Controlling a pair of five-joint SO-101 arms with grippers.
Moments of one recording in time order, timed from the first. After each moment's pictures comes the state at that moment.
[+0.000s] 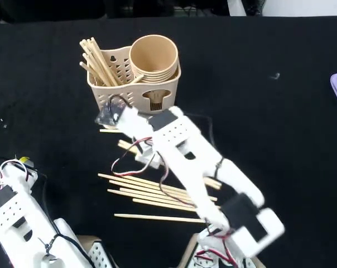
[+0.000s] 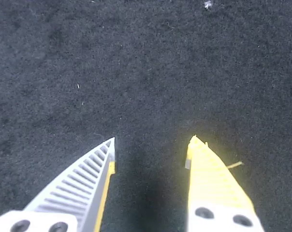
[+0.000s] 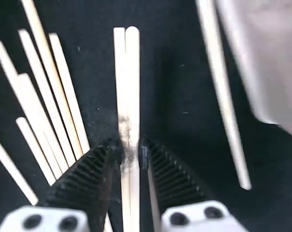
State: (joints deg) left arm -49.2 -56.4 73.7 43.3 14.3; right arm -33.8 -3.6 24.0 68.3 34.5
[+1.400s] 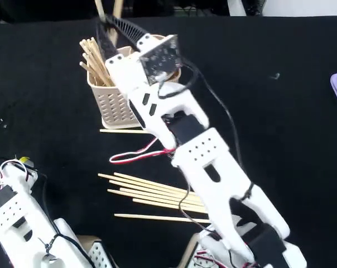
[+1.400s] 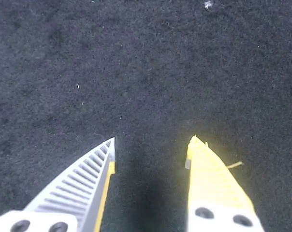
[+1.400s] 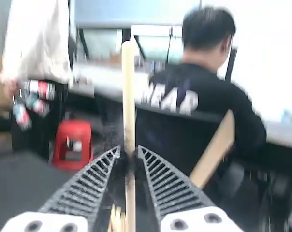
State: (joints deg) left arm -49.2 -56.4 73.7 43.3 14.3; right arm -33.1 -20.9 25.5 -3.4 7.6
